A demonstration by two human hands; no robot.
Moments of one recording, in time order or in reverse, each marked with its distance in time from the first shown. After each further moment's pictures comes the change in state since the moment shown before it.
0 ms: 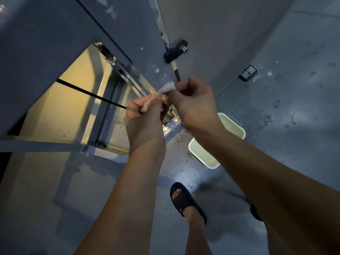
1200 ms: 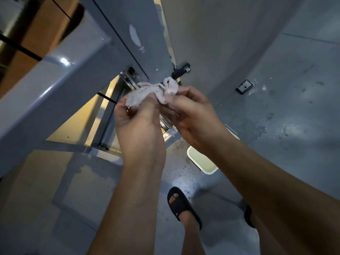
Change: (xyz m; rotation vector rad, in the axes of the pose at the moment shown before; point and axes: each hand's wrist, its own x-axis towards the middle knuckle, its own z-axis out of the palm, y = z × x) left_hand -0.055 0.062 0.001 -0.331 -0.066 0.107; right_hand -0.044 -0.056 -0.006 0.641 -0.338 0.195
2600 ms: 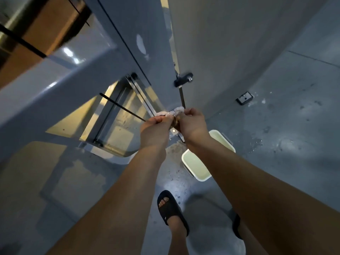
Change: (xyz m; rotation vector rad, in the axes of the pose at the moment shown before) left_hand 0.051 -0.069 -0.019 0.625 0.121 -0.289; right_hand 0.054 0.034 -0.041 -0.619 0.462 0.187
